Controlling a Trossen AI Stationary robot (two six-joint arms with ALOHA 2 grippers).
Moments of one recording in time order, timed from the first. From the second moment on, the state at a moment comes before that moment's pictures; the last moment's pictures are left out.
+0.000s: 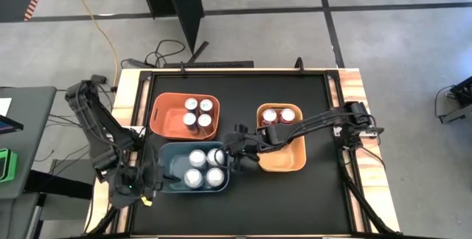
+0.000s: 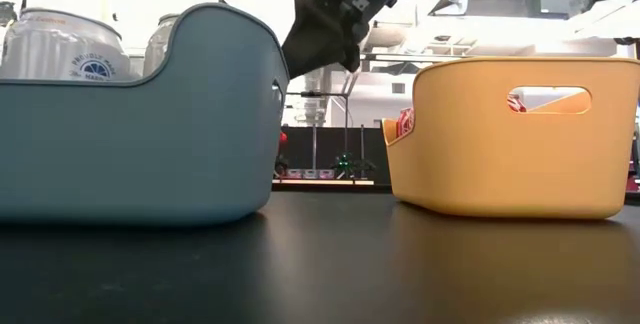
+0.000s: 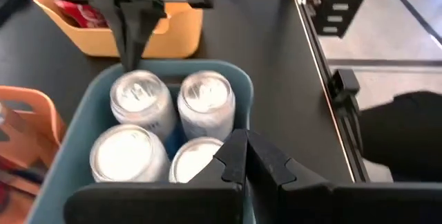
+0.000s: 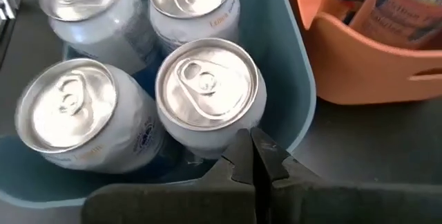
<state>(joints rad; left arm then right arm) -1.00 1.14 0.98 -0.63 -0.82 -0.71 0.19 1.89 1.44 -0.31 0.16 0.27</state>
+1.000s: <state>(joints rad) -1.00 1.14 0.98 -0.73 -0.91 -0.67 0.37 1.87 1.44 -0.40 0.27 0.32</state>
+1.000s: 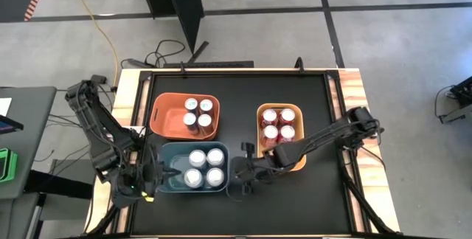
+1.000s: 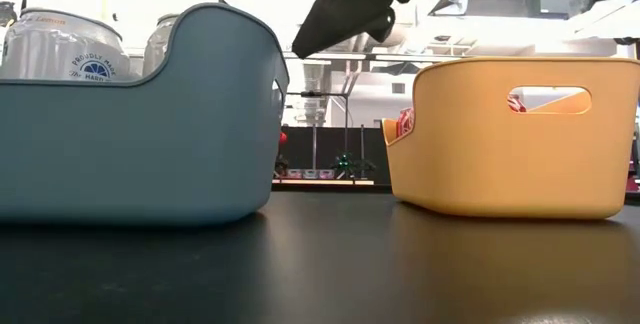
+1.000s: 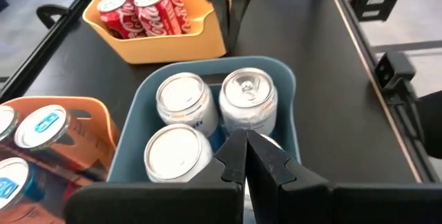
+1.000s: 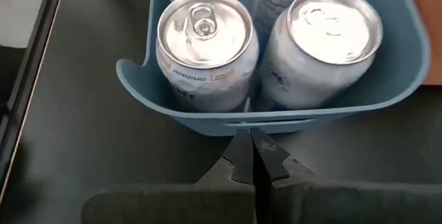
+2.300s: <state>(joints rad) -1.00 1.14 0.98 -0.80 -0.93 -0.71 0.23 2.05 1.44 -0.18 0.26 0.38</state>
